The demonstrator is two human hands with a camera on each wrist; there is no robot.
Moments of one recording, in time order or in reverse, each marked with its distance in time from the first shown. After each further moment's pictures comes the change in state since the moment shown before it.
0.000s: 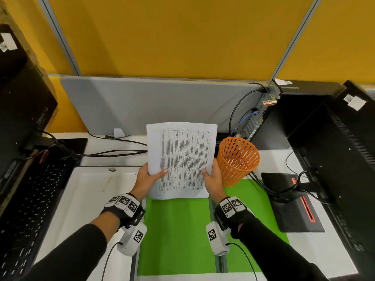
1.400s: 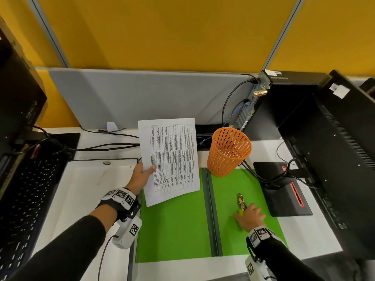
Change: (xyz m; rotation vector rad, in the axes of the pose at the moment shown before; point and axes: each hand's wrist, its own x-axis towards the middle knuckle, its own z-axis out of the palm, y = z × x) left_hand -0.005 -0.020 -0.002 0.000 -0.045 -0.067; right_hand -0.104 0.075 -0.133 -1.211 -0.026 0.774
